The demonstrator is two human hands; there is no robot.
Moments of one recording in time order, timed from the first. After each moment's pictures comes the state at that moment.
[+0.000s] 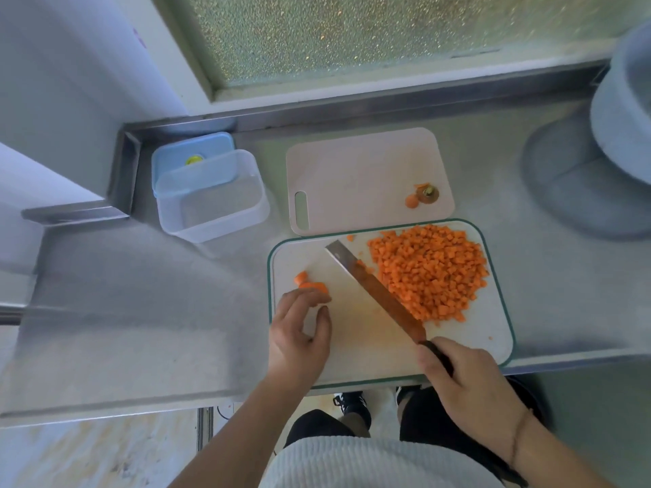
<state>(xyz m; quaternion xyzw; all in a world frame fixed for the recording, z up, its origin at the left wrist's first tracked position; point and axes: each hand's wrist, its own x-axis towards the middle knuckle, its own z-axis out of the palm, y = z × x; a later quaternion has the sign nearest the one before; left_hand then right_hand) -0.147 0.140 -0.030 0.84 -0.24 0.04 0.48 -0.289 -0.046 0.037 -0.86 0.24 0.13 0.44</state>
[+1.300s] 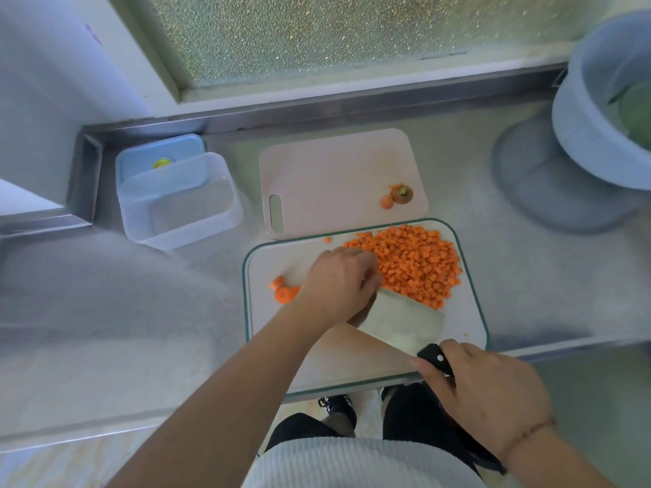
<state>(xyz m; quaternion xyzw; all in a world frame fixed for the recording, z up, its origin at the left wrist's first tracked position) -0.096 0.038 -0.012 0.84 -0.47 -0.15 0.23 -0.311 -0.068 0.041 -0.98 0.18 0.08 0.02</state>
